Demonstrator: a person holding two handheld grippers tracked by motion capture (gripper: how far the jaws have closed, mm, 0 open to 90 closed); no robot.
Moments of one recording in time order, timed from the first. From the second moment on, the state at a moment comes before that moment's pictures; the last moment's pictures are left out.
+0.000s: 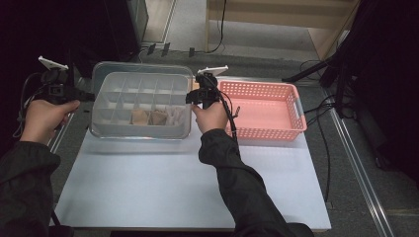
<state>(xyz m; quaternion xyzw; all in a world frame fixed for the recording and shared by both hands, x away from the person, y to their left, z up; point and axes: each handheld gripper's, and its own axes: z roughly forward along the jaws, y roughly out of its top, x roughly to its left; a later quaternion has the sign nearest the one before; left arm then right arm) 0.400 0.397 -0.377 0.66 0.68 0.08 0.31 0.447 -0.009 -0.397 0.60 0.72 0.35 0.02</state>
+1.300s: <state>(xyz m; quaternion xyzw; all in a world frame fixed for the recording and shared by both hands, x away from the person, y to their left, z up) 0.458 0.421 -0.400 0.64 0.70 0.04 0.30 0.500 0.017 -0.402 0.62 0.72 0.32 0.00</state>
